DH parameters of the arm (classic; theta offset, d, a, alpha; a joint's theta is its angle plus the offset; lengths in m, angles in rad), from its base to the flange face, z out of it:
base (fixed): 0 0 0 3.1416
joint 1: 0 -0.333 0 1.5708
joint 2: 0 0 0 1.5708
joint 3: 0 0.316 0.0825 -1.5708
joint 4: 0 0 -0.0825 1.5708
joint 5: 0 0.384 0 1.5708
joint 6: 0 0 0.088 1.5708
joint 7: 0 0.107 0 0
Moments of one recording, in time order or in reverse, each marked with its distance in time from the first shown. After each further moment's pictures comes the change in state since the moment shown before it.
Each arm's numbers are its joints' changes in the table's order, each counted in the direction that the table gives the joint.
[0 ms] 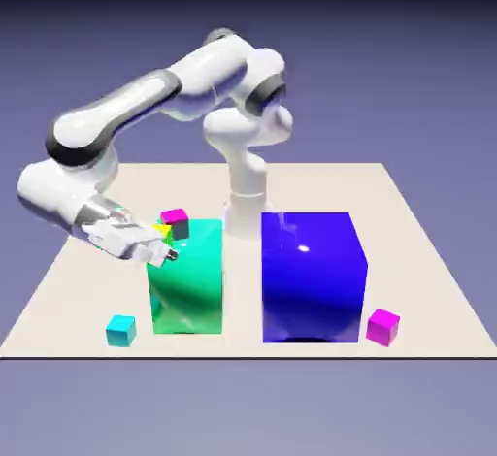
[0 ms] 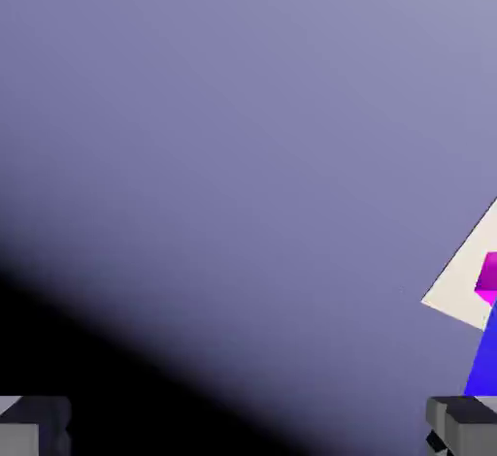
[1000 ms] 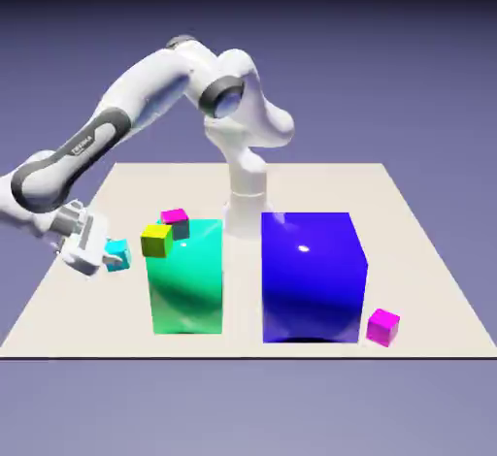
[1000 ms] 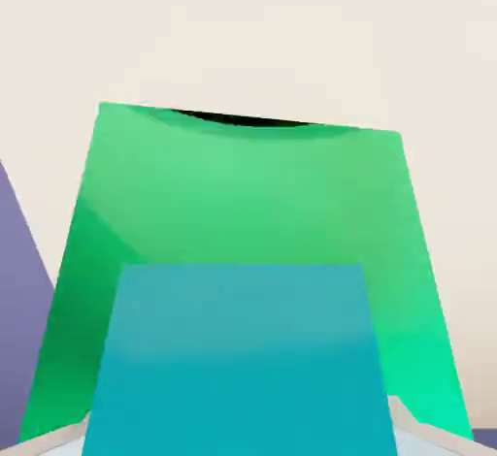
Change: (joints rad) arm 0.345 -0.208 0.297 0.067 -0.807 -0.041 -0.136
